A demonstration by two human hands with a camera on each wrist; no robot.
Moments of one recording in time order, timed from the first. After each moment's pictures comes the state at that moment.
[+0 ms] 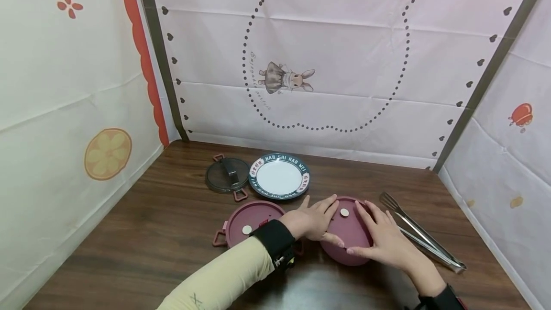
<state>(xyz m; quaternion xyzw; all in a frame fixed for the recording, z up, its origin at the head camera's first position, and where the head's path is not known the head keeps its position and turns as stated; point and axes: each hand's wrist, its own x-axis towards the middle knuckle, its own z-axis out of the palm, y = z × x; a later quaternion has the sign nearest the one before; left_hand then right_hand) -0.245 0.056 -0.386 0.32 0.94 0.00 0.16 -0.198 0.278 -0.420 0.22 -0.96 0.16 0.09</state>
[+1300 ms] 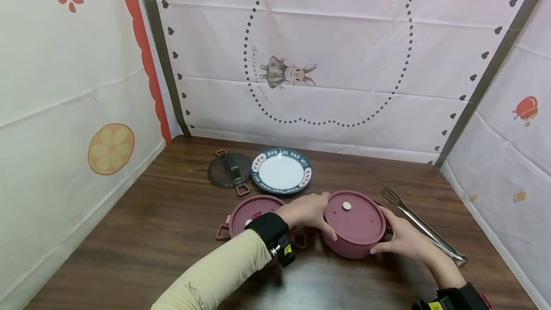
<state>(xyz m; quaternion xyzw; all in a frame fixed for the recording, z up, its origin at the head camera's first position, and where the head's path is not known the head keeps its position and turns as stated) -0.266 0.041 -0.392 0.31 0.93 0.17 0.13 -0.206 0.319 -0.426 0.21 -0.93 0.30 0.00</state>
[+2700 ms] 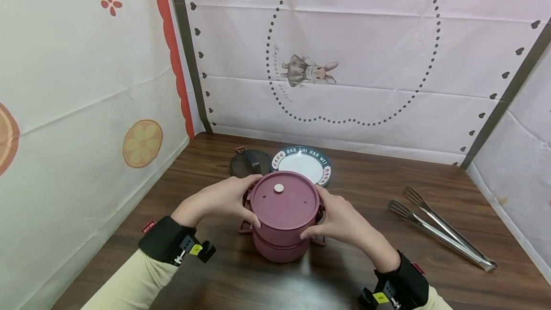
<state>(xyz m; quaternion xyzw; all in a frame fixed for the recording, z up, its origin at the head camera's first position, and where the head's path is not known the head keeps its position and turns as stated) -0.212 -0.178 -0.324 0.26 0.93 0.25 0.11 -0.201 0.122 -0.367 0.28 -0.91 0.32 0.00</state>
